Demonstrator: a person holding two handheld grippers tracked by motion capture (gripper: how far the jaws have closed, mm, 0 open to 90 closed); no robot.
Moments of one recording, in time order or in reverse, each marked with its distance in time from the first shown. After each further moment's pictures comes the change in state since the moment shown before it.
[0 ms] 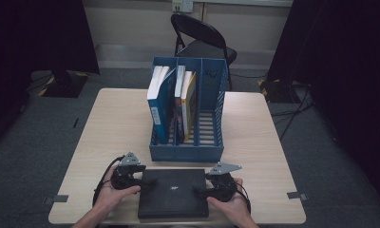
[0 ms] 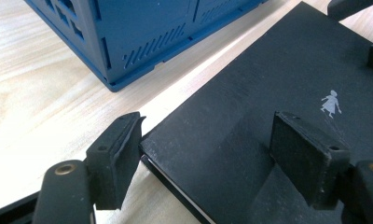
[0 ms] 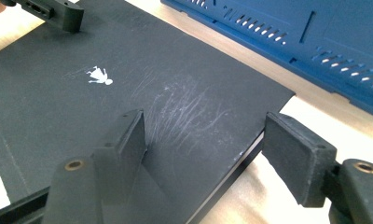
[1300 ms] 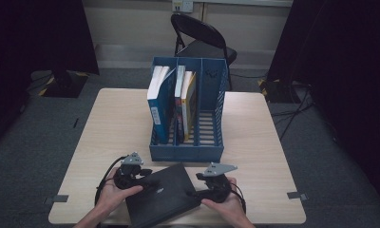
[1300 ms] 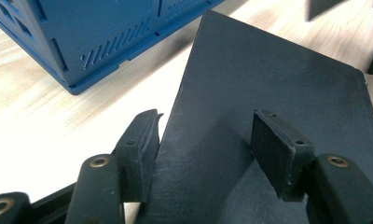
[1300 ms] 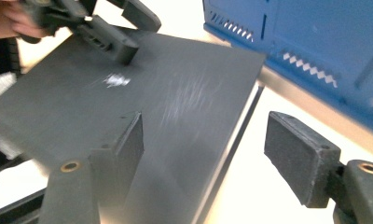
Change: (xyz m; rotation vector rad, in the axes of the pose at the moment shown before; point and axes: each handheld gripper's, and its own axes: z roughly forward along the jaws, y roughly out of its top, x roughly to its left) left arm -0.005 0.007 0.005 0.025 -0.103 0.015; right arm 0.017 0.007 -0.004 -0.056 0.107 -0.031
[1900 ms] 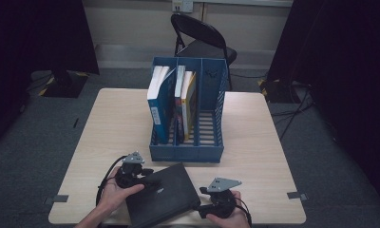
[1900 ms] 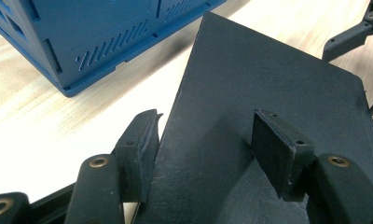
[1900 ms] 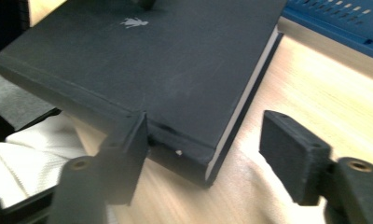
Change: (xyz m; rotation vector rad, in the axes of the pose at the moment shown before) left arm 0.003 0.001 0.003 0.003 -0.021 -0.018; right arm 0.013 -0.034 -0.006 0.034 0.008 -0.024
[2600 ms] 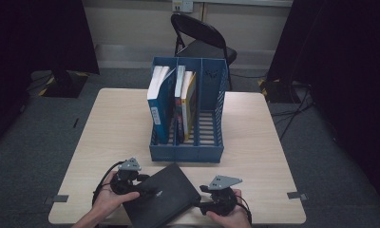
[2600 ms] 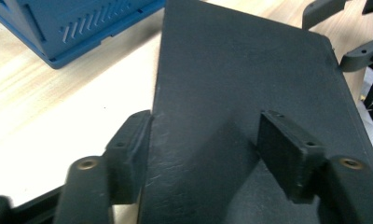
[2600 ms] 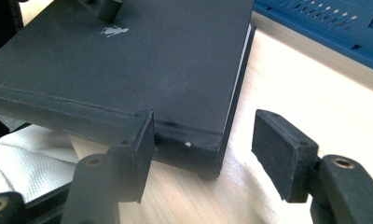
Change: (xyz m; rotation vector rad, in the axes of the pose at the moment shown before) left arm -0.014 -0.013 -0.011 0.040 0.001 0.032; right arm -0.006 0.003 0.000 0.001 -0.016 -0.005
